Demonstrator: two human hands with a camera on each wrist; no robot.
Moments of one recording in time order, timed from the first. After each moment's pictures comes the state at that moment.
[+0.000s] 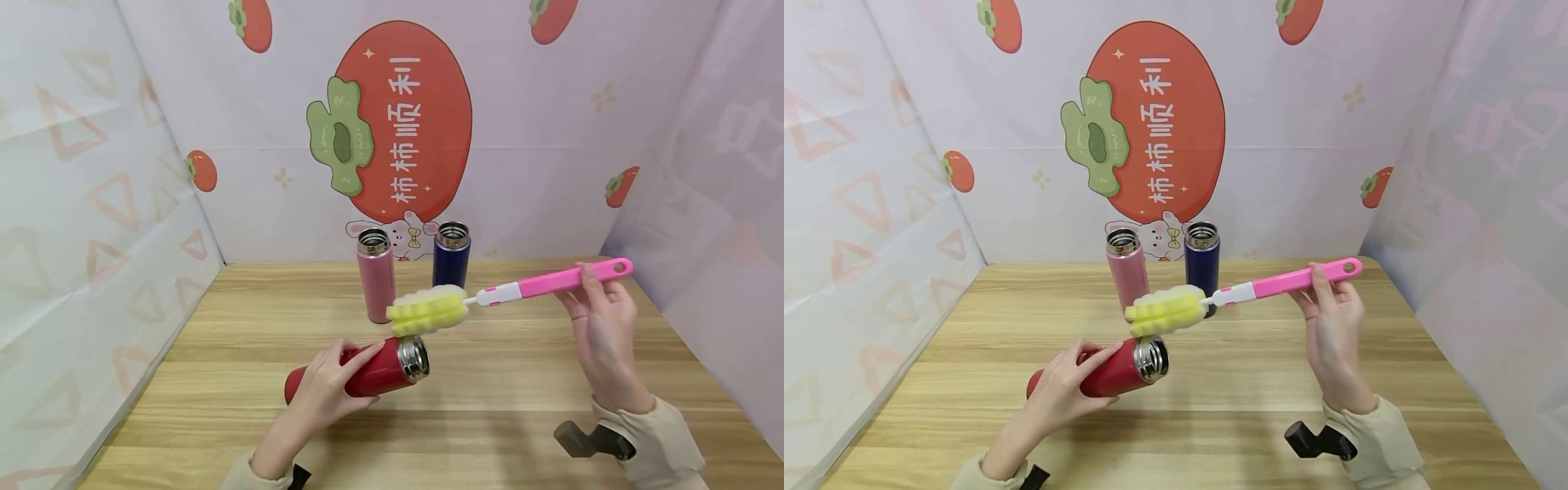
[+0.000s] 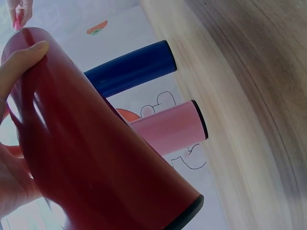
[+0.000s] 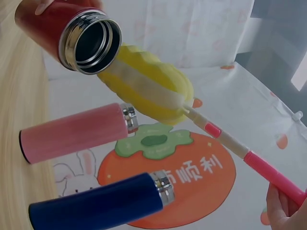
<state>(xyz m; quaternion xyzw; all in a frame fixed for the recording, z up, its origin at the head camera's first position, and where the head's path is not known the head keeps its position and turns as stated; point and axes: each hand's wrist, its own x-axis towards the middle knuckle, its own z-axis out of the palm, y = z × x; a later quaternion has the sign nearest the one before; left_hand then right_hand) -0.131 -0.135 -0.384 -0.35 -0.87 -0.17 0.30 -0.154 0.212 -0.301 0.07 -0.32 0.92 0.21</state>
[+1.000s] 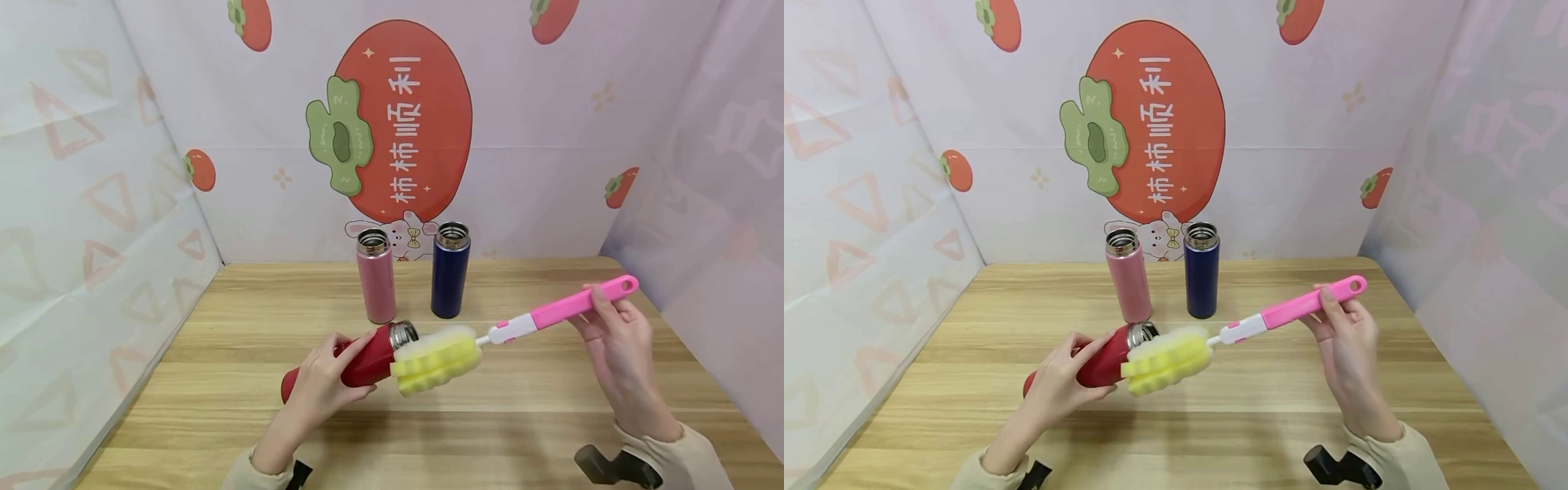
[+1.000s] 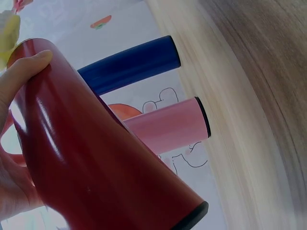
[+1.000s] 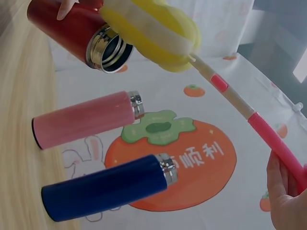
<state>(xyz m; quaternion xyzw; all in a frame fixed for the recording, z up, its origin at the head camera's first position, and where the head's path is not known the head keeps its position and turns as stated) -0.138 -0.136 -0.383 -0.31 -0.88 -0.19 0.31 -0.134 0.230 -0.316 0.12 -0.36 0.91 0.16</state>
